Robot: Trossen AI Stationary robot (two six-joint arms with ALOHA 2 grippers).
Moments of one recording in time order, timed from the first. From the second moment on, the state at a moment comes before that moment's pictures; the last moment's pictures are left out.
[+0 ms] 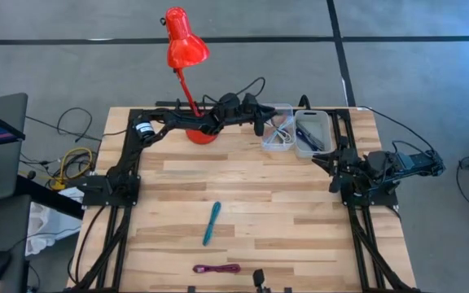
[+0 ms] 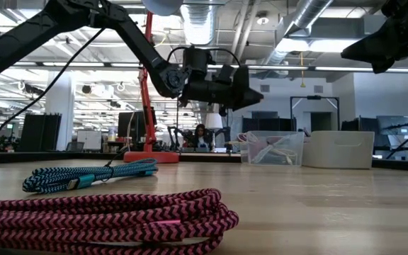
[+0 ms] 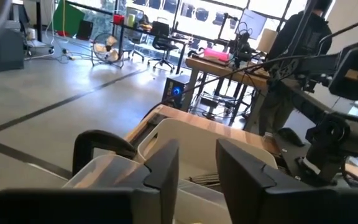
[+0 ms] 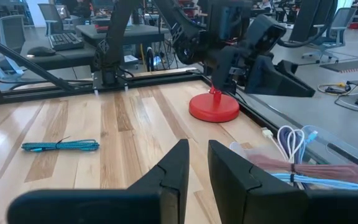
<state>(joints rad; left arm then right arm) 0.46 2.25 1.48 0.76 0.28 -0.17 0.24 0.05 0.30 -0.41 0.58 0.08</state>
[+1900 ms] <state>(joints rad) -0.09 1.12 0.43 0.11 -0.04 -0.74 0.24 0.05 0.30 -0.41 0.58 0.08</state>
